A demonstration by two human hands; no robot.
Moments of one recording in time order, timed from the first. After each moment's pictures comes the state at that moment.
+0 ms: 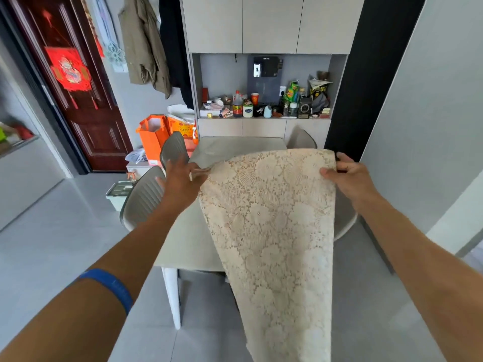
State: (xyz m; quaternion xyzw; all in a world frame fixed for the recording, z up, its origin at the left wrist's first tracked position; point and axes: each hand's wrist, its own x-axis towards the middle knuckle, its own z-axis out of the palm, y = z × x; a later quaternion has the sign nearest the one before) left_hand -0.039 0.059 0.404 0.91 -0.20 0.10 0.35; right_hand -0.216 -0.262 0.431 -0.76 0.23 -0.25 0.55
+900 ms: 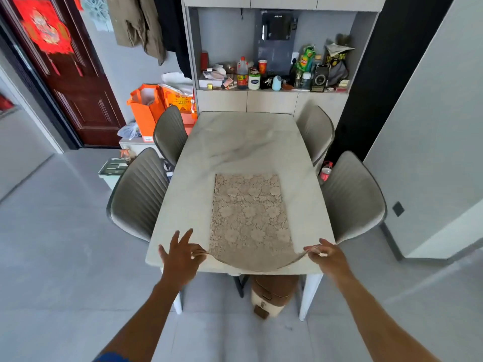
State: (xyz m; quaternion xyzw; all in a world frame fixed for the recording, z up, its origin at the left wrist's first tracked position) left_hand 0.004 0.089 0.173 0.95 -0.16 -0.07 0.27; right_hand -0.158 -0.259 0.169 -0.79 0.35 -0.06 0.50
